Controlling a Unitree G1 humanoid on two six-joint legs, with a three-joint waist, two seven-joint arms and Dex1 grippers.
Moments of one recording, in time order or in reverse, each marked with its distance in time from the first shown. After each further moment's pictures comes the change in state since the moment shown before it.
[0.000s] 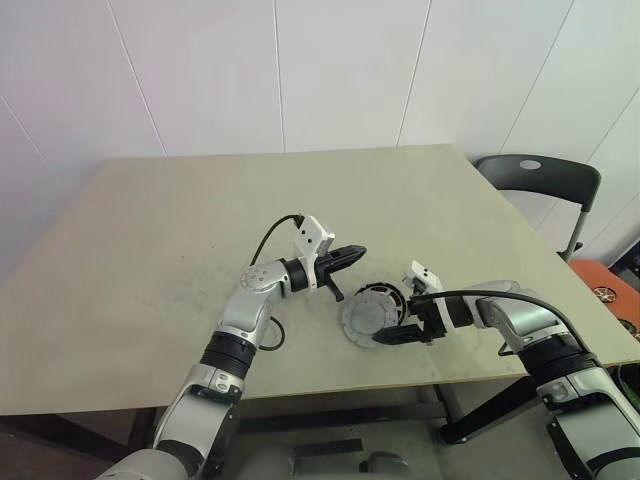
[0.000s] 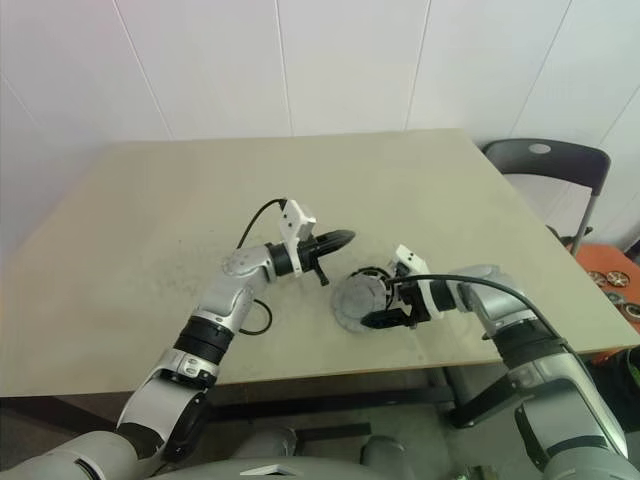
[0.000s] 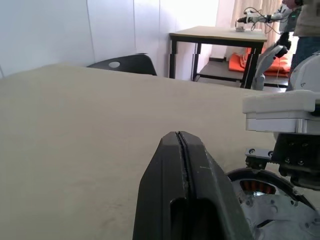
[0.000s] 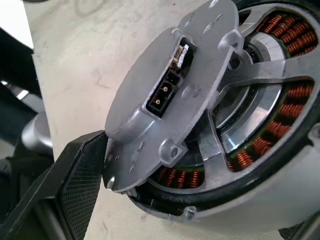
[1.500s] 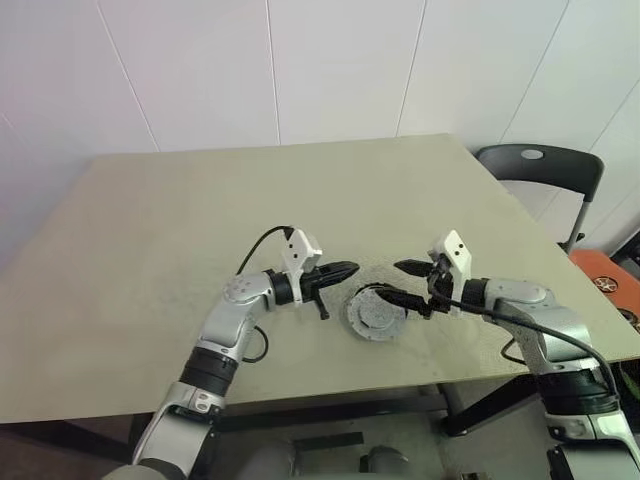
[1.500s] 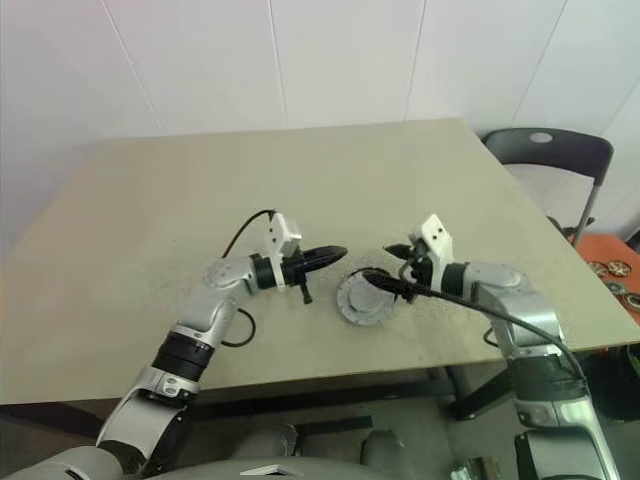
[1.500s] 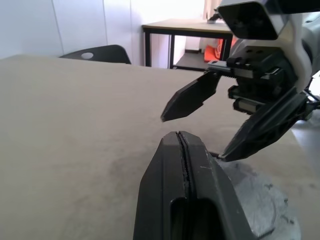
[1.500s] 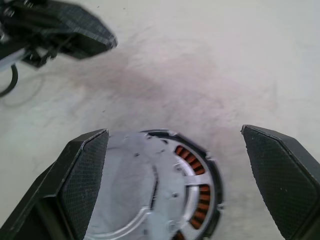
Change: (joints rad) left arm 0.111 0.120 -0.015 -0.159 -0.049 0.044 -0.110; right arm 0.211 0.076 -0.313 -0.370 0.048 -0.108 -0.301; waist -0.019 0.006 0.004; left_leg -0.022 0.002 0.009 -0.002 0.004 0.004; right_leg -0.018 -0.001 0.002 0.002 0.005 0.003
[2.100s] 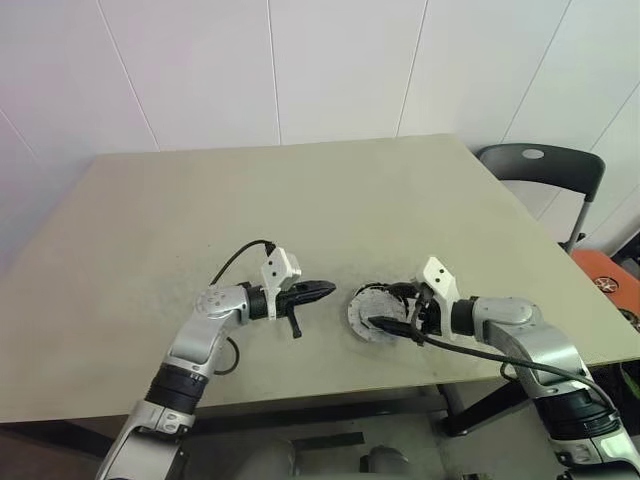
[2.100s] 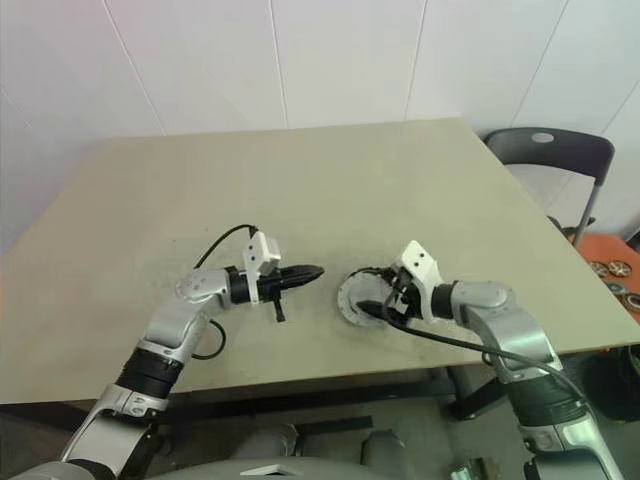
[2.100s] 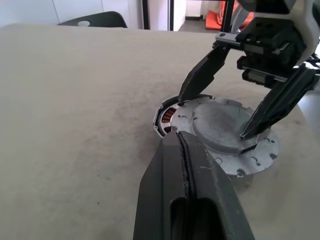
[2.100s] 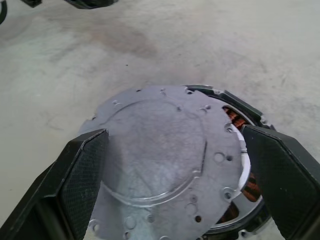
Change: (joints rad) left arm 0.104 0.132 -0.024 -0.120 0.006 0.025 -0.040; right arm 0.078 -0.032 0.098 -0.078 -0.063 -0.035 -0.006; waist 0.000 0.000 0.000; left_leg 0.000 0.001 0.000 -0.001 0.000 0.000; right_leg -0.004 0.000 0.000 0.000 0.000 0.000
